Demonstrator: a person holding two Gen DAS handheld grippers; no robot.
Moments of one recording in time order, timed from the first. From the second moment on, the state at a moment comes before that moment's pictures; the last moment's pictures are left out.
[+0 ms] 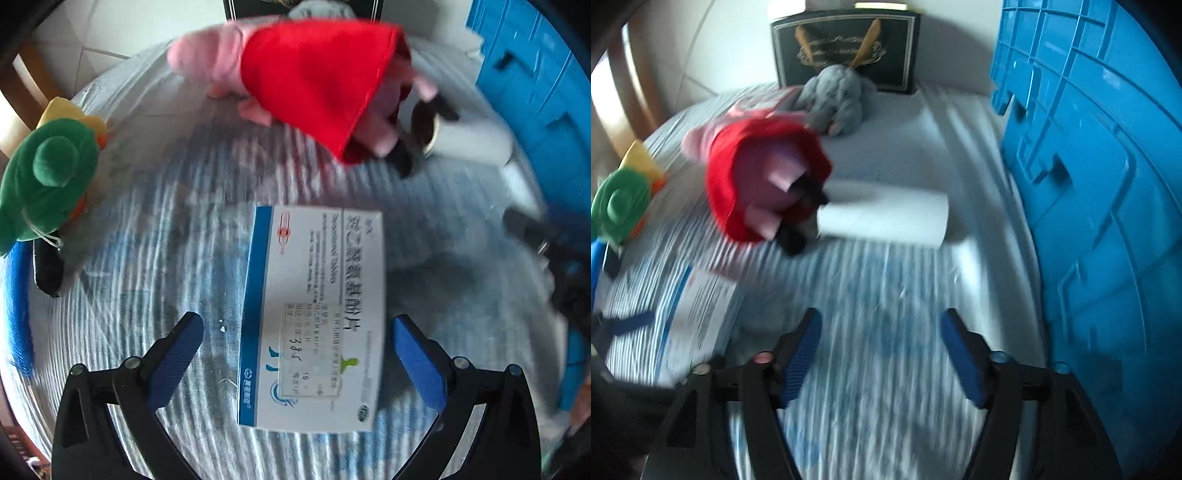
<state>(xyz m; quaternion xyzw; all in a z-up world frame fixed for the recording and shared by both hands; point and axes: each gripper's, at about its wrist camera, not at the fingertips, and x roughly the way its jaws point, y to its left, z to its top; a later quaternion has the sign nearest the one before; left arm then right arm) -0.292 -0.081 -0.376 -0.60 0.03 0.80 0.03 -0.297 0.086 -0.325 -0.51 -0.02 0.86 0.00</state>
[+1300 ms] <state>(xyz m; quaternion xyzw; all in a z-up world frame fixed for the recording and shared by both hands) -0.287 -0.104 -0.344 -0.52 0.02 0.86 0.00 -0.301 0.051 -0.341 -0.46 0.00 0.89 0.00</state>
